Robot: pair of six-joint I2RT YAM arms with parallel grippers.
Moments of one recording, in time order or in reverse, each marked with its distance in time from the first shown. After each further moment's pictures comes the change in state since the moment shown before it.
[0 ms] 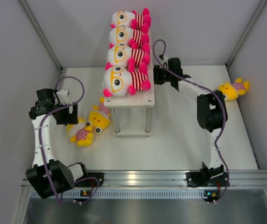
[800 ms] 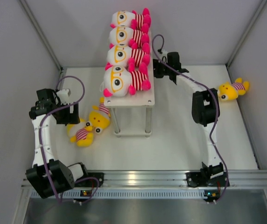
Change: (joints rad) left arm 0.001 0.000 0.000 0.000 0.035 0.004; right arm -0.027 0.212 0.321 -0.072 -0.045 -0.067
